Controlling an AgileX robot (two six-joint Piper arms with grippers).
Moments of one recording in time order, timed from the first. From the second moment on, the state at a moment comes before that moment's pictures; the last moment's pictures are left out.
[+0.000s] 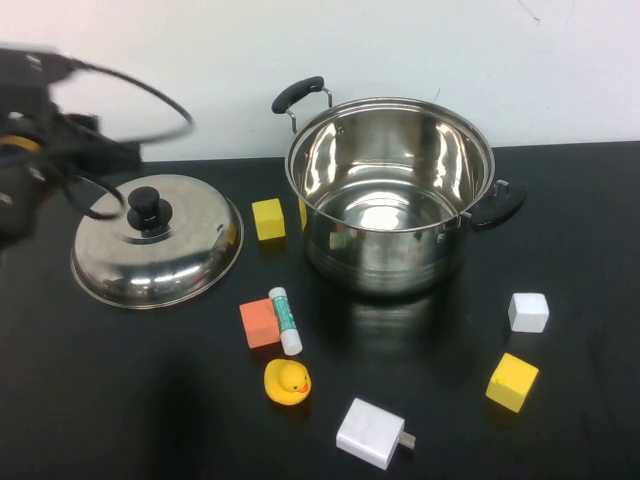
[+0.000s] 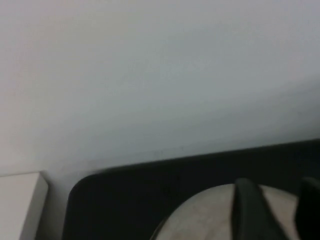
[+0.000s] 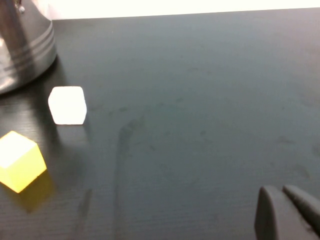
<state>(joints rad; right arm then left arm) -0.05 -0.01 0.02 -0.03 0.42 0.03 -0.08 1.62 -1.08 -0.42 -0.19 0.47</state>
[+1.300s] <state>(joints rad) -0.05 -0.01 0.02 -0.03 0.42 0.03 -0.09 2.05 -1.20 -0.23 -0.48 0.20</state>
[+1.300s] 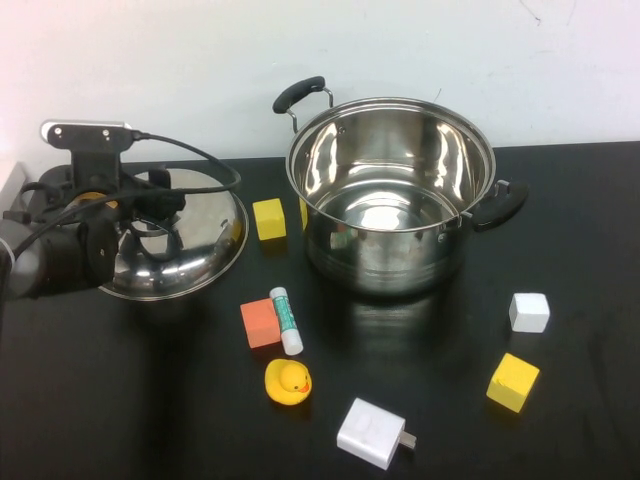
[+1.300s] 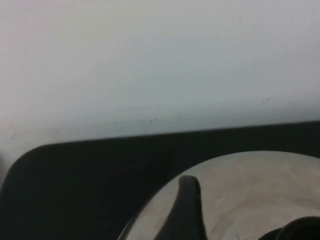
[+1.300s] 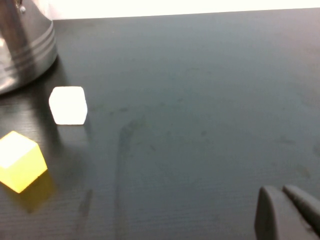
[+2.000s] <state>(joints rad) -0.05 -0.01 0.02 -0.03 0.42 0.03 -0.14 2.05 -1.19 -0.37 -0.38 0.26</state>
